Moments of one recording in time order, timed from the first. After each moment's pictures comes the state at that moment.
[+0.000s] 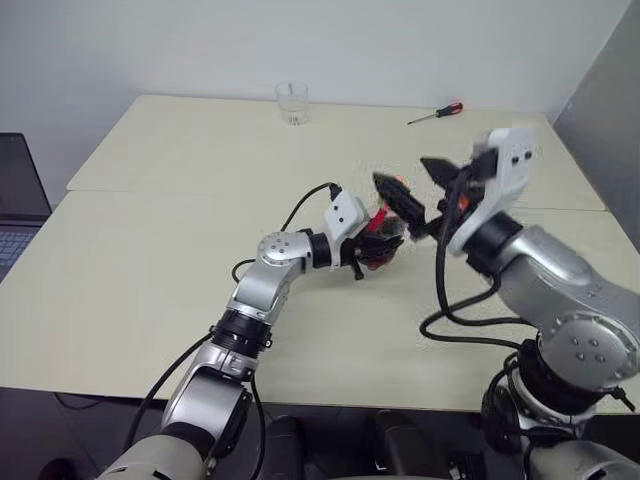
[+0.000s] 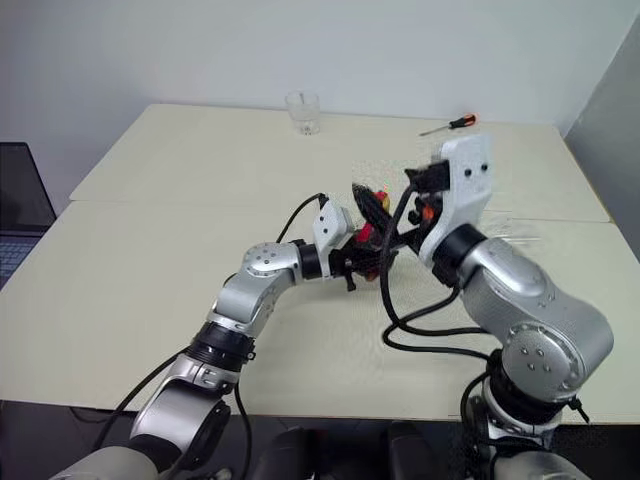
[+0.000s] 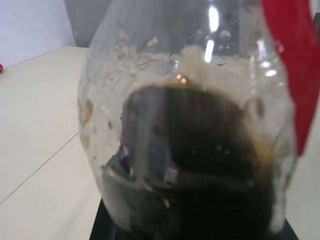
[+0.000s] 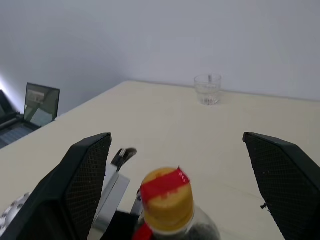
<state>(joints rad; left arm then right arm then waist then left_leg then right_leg) -0.70 0.20 -0.23 0.28 -0.20 0.18 -0.91 -0.65 -0.13 -0.24 -0.80 0.69 1.29 0.00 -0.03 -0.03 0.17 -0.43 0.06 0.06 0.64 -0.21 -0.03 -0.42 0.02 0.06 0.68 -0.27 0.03</state>
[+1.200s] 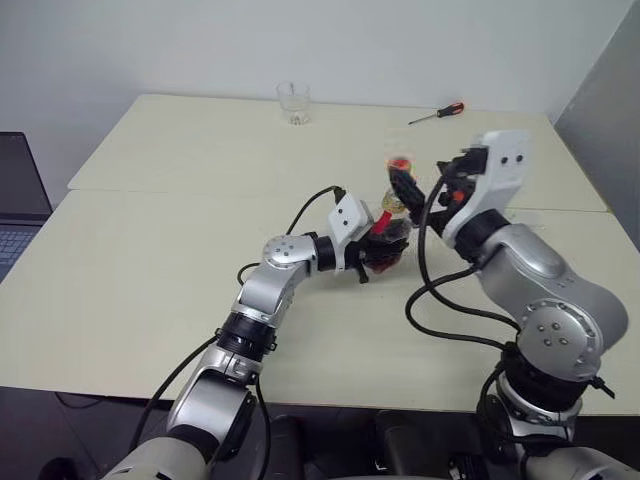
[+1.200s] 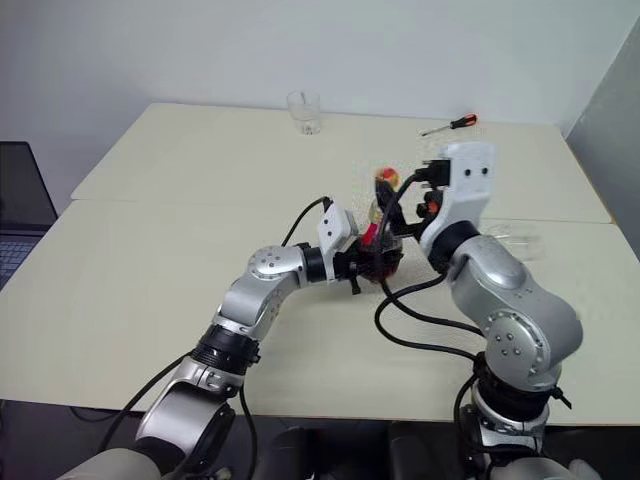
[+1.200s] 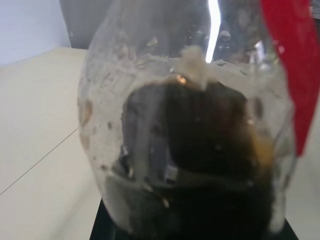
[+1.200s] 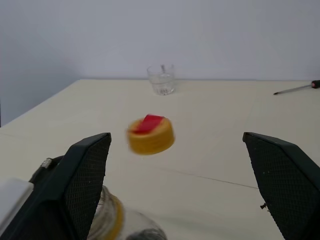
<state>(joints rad) -0.69 0.18 -0.23 0.28 -0.20 0.19 -0.91 -0.58 -0.13 -0.20 -0.72 0.55 1.19 -0.06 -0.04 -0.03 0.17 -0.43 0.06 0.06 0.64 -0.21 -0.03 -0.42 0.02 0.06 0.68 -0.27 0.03</state>
